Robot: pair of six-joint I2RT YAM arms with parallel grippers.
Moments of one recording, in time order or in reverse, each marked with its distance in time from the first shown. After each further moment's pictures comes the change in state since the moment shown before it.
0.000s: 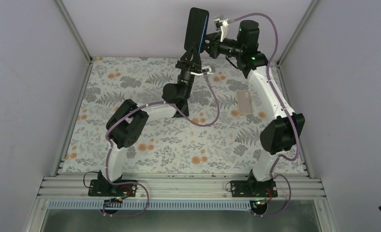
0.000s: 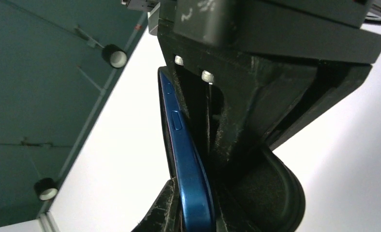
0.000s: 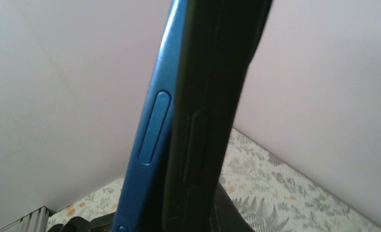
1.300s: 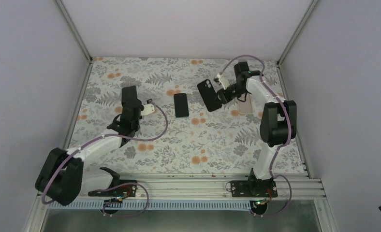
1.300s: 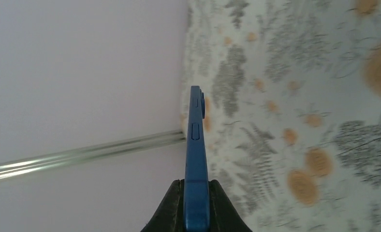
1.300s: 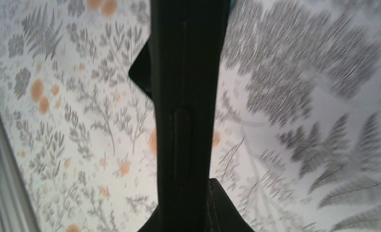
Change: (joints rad) left arm 0.288 -0.942 -0.891 -1.331 -0.312 -0.241; right arm -0.116 0.105 -0.308 -0.720 0.191 -0.632
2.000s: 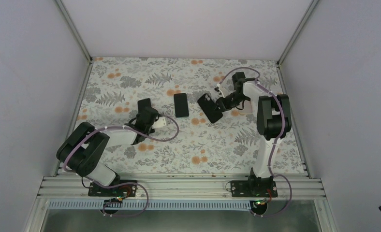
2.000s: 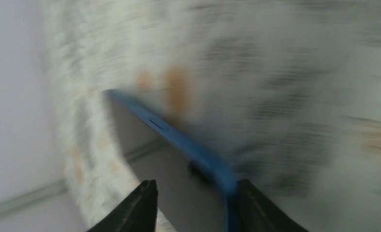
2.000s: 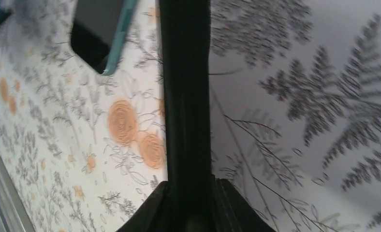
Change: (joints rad) left arm -0.092 0.352 -0.011 0.005 0.110 -0.315; right arm -0.018 0.113 -0.133 0.061 0.000 0.085
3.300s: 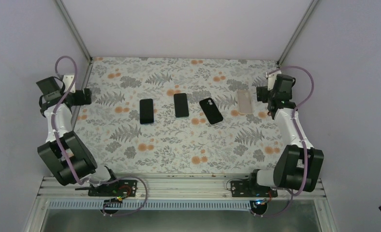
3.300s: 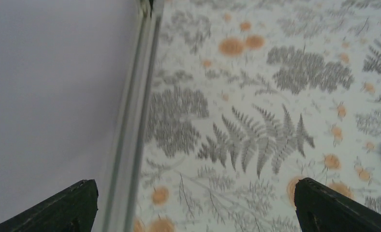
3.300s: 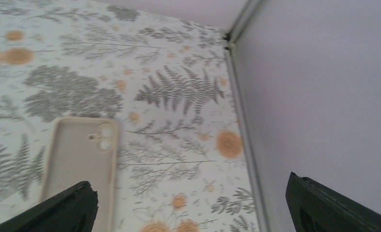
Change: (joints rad) left arm 1.097 -0.112 0.534 -0.576 0.870 -0.603; right arm -0.290 -0.691 -0.464 0.632 0.793 0.090
